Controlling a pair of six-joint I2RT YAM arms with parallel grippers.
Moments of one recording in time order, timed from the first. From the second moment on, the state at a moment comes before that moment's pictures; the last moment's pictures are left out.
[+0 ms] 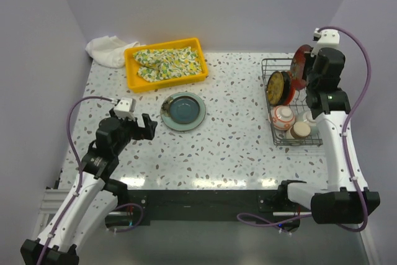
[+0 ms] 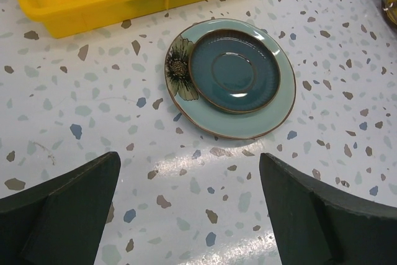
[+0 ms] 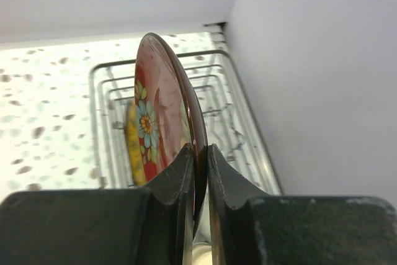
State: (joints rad) left arm -0.31 0.58 0.51 -0.27 0.01 -0.20; right arm -0.01 1.18 1.33 -0.42 0.35 -0.11
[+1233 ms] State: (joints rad) left arm -0.45 1.16 0.70 0.14 0.30 -0.57; right arm 0.36 1.23 0.61 0.37 -0.46 0.85
